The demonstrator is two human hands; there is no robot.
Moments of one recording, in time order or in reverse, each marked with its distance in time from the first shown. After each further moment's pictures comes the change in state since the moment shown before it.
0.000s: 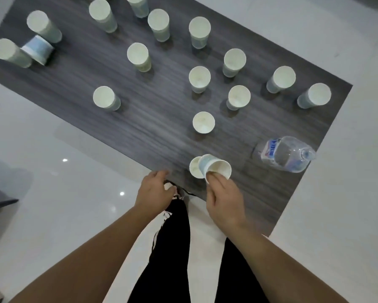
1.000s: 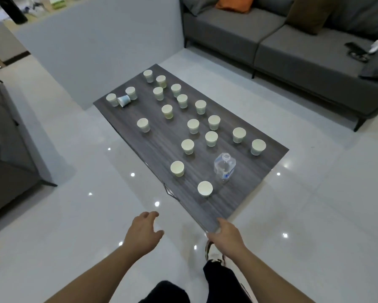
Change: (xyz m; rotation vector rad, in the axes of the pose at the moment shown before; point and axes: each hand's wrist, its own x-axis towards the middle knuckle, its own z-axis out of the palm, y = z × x) left_hand -0.326 0.117 0.113 0.009 0.238 -0.176; right_hand -0.181 0.115 -0.237 0.223 -0.682 0.315
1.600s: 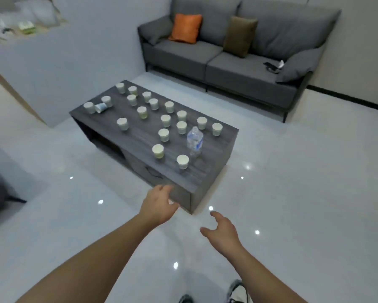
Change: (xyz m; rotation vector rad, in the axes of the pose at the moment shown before) left_hand -0.187 0.001 0.025 0.028 0.068 0.426; right_hand -0.255 0.081 0.113 0.203 0.299 0.016
